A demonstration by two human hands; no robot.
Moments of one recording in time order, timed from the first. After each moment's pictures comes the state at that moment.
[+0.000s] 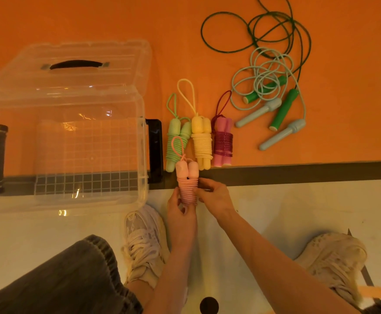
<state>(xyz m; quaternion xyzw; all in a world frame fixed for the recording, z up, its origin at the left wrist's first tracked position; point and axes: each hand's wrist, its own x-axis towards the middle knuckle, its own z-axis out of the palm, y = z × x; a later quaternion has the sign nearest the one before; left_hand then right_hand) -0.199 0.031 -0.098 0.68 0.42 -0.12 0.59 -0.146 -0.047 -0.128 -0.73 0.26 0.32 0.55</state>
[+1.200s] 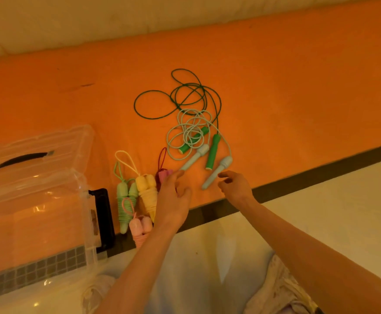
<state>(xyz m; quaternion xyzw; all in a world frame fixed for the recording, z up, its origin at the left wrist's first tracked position) -0.066 -0.050 -0.015 0.82 0.10 -0.16 0.53 -0.051 -0.225 -0.068 -0.85 0.27 0.18 0.42</state>
